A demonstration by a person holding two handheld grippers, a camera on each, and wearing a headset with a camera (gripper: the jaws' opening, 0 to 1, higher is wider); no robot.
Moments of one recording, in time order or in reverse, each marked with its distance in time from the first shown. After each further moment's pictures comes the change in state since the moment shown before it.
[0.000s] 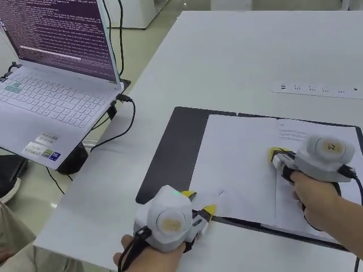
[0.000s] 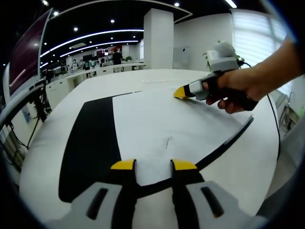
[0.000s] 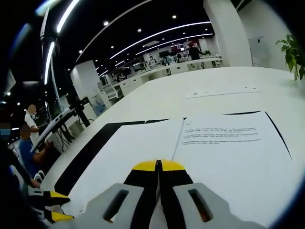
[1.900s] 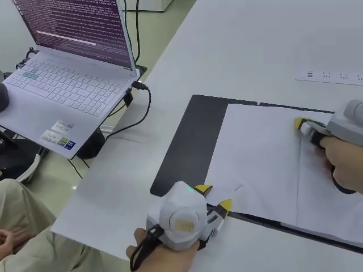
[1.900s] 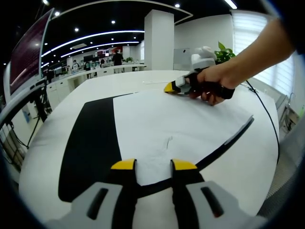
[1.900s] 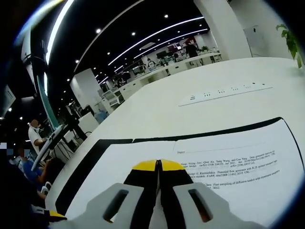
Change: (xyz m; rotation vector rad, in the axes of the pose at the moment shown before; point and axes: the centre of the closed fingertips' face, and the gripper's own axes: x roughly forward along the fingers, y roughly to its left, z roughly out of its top) left arm 0.000 0.000 0.000 -0.003 -0.011 0.003; right arm 0.028 -0.011 0.029 0.092 -0.008 0.052
